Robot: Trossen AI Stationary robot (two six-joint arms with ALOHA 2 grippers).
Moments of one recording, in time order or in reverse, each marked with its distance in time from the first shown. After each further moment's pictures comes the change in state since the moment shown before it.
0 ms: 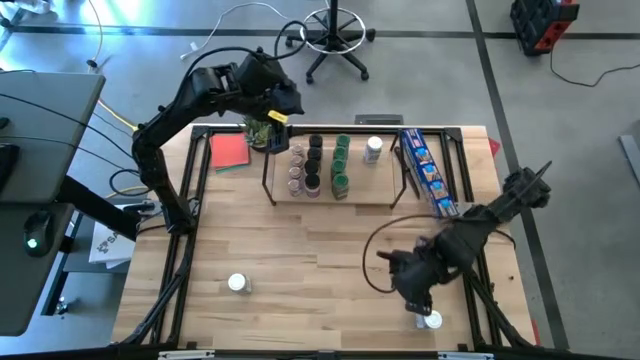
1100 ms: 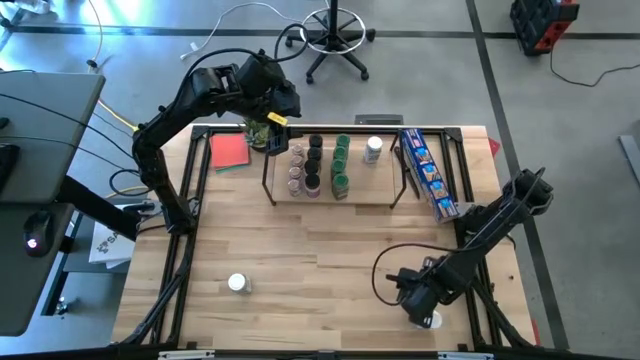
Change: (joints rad) left arm 0.000 0.000 0.000 -0.046 -0.008 -0.051; right arm 0.164 -0.001 -0.477 0.431 0.005 0.269
